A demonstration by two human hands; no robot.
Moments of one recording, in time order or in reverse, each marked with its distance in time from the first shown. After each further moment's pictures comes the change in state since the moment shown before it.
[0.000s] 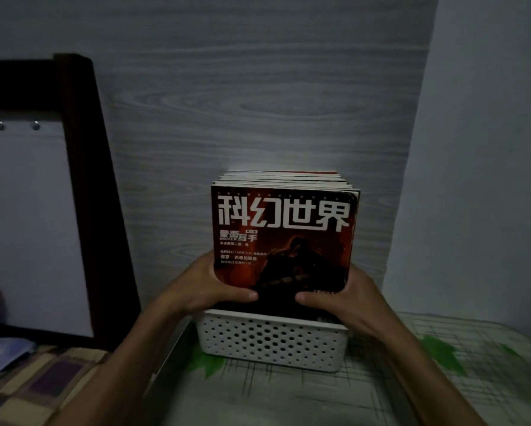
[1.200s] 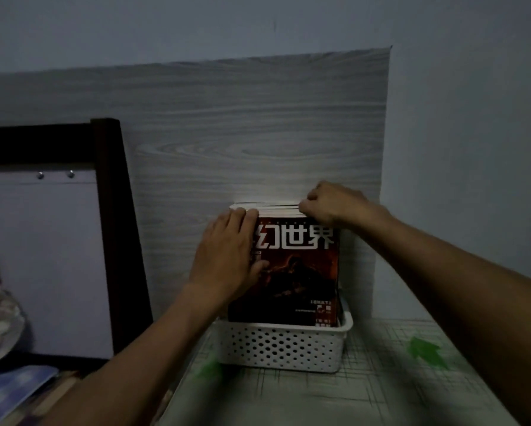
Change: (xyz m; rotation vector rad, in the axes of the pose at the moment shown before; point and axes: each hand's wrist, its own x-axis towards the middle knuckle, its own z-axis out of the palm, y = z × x) left_hand -0.023 0.102 -0.007 0.985 0.497 0.392; right_hand 0.081 -0.150 -0.059 -0.875 0.007 -0.057
